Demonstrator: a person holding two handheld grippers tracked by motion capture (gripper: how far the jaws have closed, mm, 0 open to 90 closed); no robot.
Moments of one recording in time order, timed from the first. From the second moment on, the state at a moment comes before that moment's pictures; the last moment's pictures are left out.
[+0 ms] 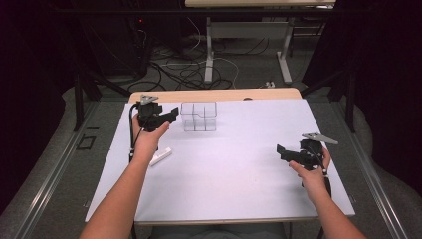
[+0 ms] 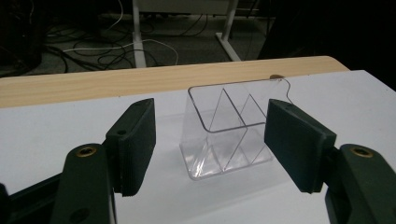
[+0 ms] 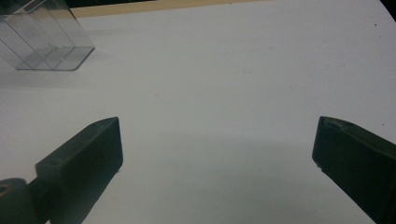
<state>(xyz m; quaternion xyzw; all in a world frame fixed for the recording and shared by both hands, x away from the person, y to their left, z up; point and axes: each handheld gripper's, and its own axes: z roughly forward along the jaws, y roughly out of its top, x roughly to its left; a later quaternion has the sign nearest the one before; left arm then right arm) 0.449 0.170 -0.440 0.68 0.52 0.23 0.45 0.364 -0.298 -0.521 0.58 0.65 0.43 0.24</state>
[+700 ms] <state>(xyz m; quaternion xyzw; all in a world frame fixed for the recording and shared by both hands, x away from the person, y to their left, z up) 0.490 0.159 -0.427 0.68 0.56 0.21 0.43 0.365 -0.296 -0.523 0.57 0.66 0.43 0.24</state>
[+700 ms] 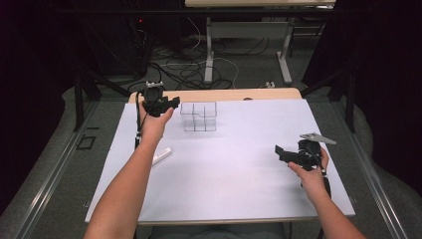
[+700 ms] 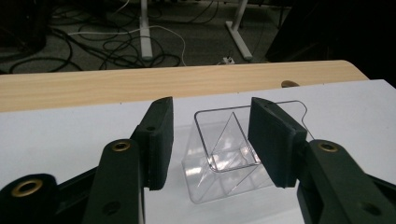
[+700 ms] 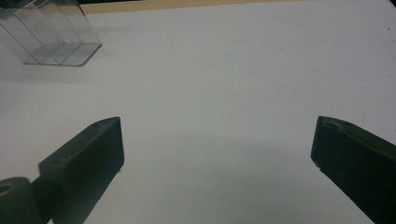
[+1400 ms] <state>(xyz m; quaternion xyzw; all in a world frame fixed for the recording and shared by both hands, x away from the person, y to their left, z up) 0.518 0.149 -0.458 0.69 0.59 0.16 0.38 0.366 -0.295 -0.525 0.57 0.66 0.43 0.23</state>
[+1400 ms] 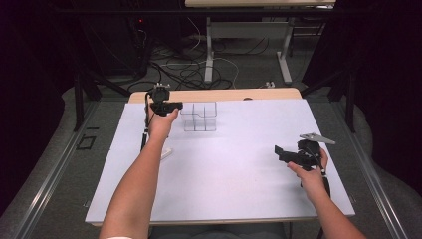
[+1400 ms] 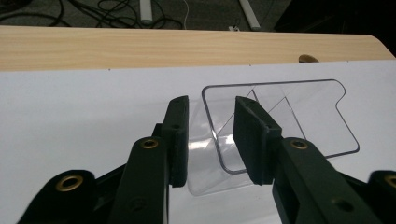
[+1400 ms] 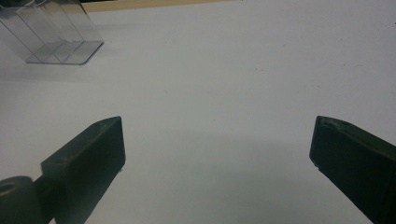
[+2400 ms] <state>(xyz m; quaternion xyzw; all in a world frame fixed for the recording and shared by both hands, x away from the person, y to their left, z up) 0.517 0.135 -0.476 0.69 0.61 0.16 0.35 0.367 -0.294 -0.528 0.58 0.66 0.43 0.22</state>
